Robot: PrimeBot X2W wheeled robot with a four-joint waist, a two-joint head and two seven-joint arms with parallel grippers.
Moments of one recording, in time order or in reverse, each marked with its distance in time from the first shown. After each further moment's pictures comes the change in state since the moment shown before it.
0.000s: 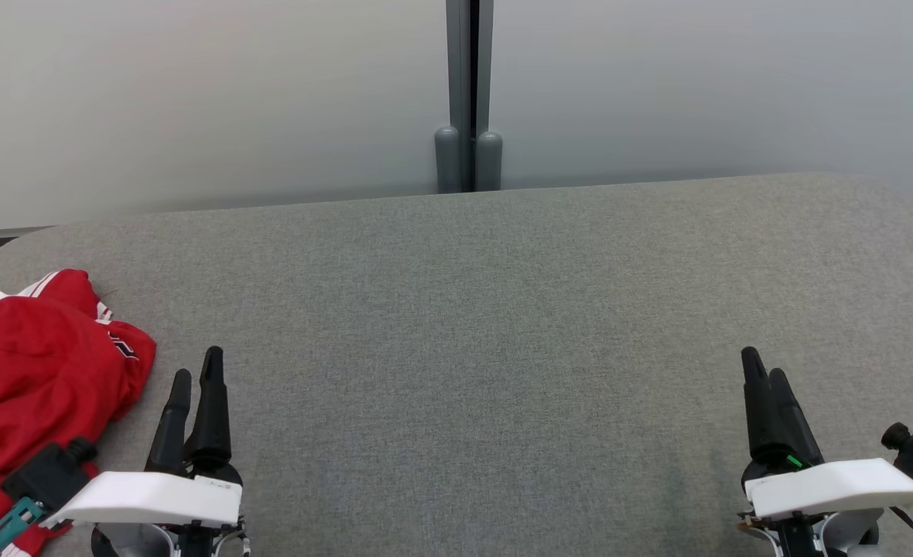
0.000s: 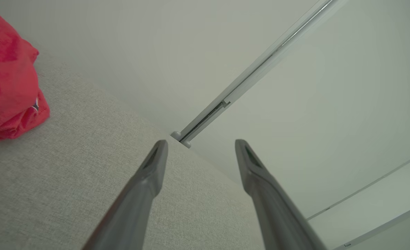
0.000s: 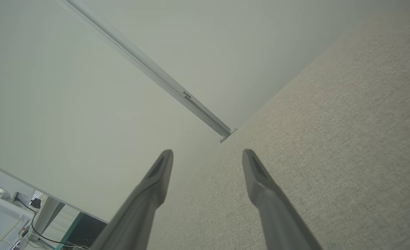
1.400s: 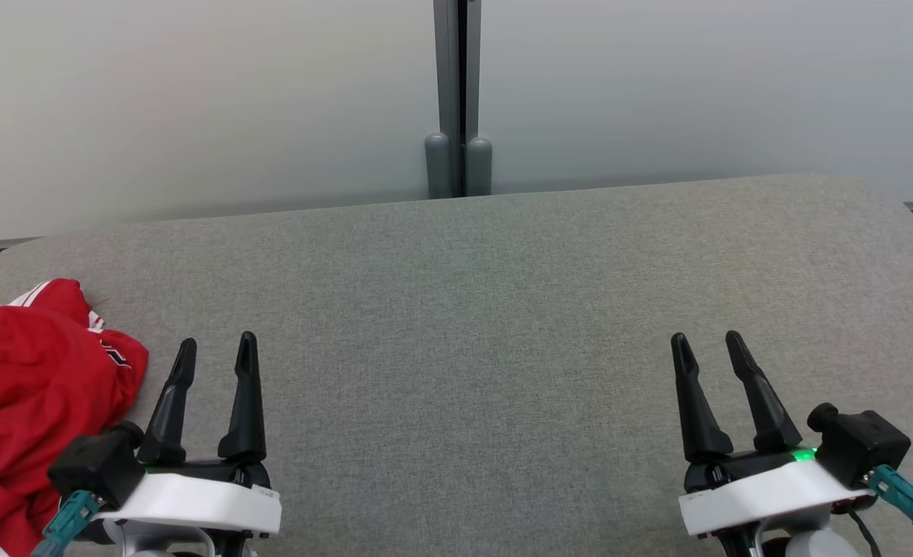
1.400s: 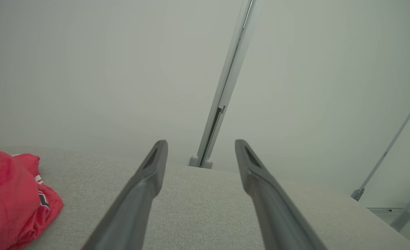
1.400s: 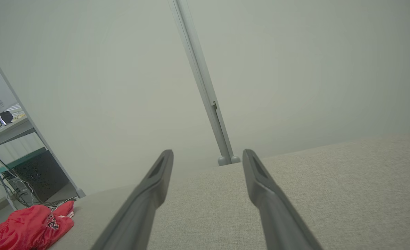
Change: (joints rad) left arm 0.013 0.008 -0.060 -0.085 0.507 0.039 -0.123; right arm -0.012 -0.007 0.131 -0.070 -0.511 0.000 -0.124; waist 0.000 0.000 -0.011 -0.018
